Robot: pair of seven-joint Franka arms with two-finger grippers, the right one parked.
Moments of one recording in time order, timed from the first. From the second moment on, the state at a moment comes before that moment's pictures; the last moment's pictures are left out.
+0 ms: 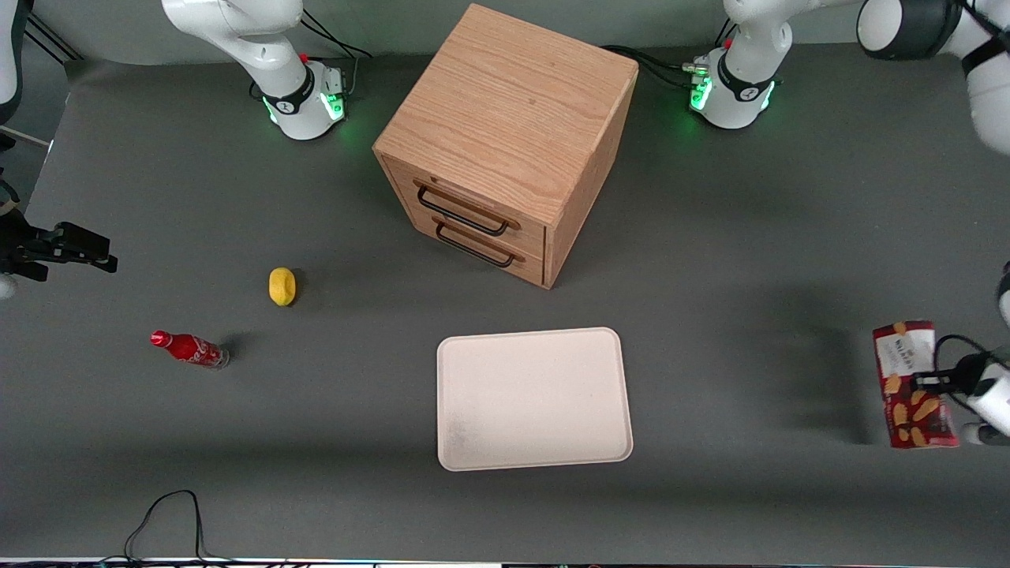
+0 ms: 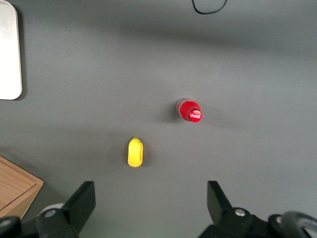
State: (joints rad) arm 0.26 0.67 -0.03 -1.22 0.02 1.81 0.24
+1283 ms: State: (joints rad) arm 0.19 0.51 -0.04 -1.04 0.01 1.41 0.11
